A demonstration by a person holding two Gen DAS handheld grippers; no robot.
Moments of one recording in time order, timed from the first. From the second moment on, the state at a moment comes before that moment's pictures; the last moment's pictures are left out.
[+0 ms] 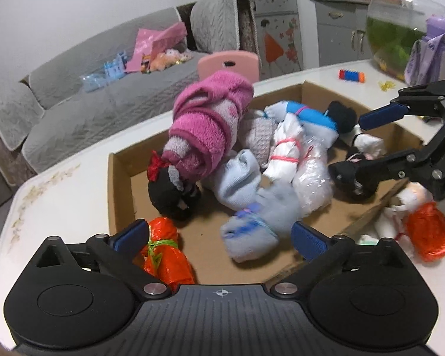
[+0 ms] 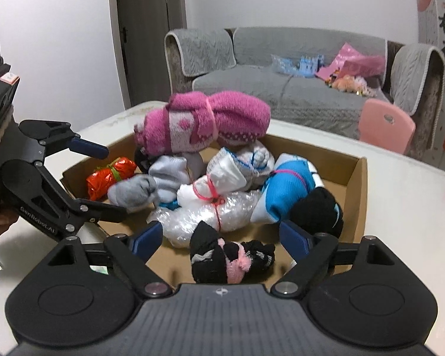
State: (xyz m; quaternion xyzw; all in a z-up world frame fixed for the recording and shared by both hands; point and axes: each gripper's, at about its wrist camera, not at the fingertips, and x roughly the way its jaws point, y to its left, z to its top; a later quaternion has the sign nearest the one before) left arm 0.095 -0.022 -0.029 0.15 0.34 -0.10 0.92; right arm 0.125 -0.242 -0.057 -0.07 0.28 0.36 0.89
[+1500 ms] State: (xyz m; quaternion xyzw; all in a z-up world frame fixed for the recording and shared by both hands) left arm 0.065 -0.081 -0.078 0.13 0.37 -0.29 0.88; right arm 0.049 -0.268 -0.094 -0.05 0.34 0.39 0.86
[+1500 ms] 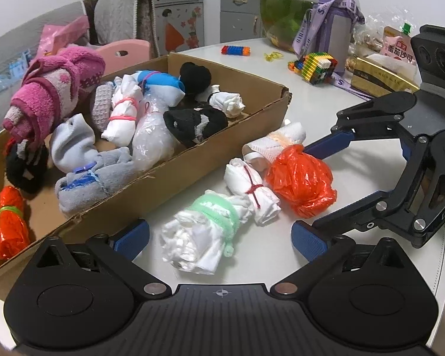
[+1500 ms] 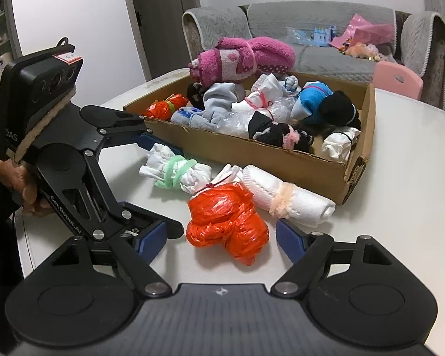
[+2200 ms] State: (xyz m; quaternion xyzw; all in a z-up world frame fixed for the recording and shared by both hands) left arm 0.055 -0.076 -0.071 0.11 0.35 -0.28 0.89; right arm 0.041 -0.274 -0.089 -0.05 0.35 0.39 0.85
